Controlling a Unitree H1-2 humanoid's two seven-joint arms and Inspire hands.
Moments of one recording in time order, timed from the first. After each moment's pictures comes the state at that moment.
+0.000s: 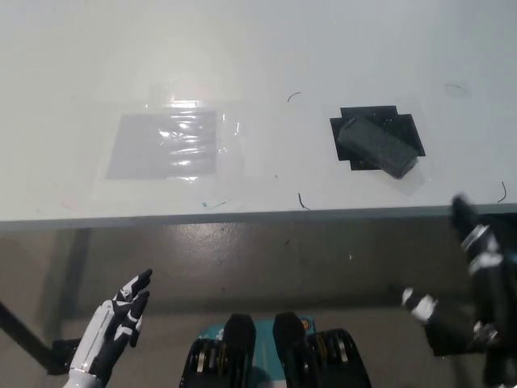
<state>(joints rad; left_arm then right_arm) 0.03 0.20 -0.01 0.11 -0.03 -0.30 -0.14 -0.02 -0.08 -0.03 -0.31 -0.18 -0.21 0.02</state>
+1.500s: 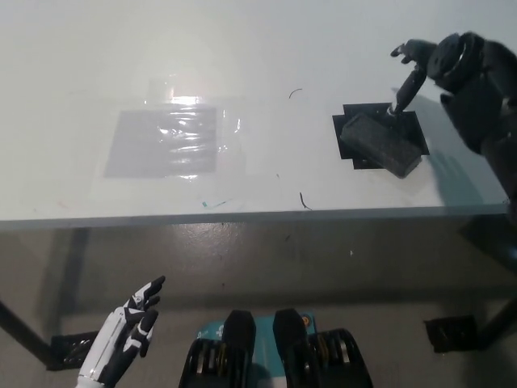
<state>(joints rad) 0.03 0.23 -0.06 0.14 0.02 -0.40 -0.14 -1.38 -0.24 0.41 1.32 -0.49 0.34 0.40</state>
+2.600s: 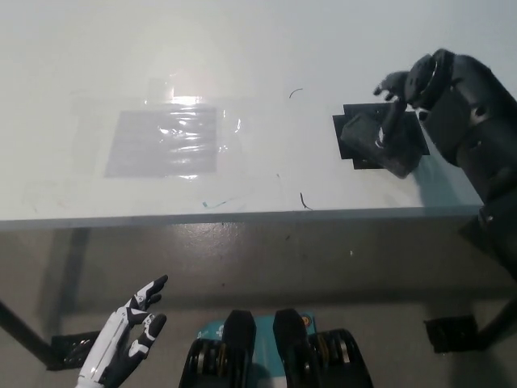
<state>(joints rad) 0.03 0.23 -0.06 0.13 0.05 -0.43 -0.14 -1.35 -0.18 0.53 1.42 -0.52 0.34 0.45</state>
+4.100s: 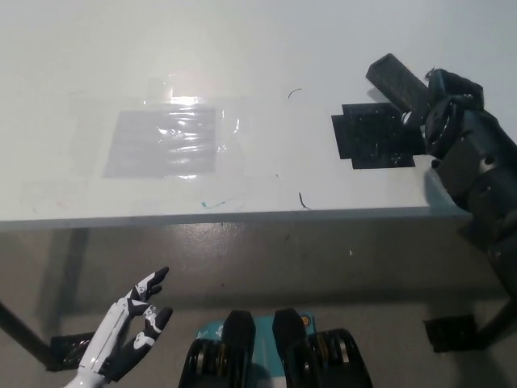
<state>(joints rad) 0.00 0.24 -0.06 0.12 0.06 -0.41 -0.15 -1.23 -0.20 0.48 1.39 -0.53 0.32 -0.08</state>
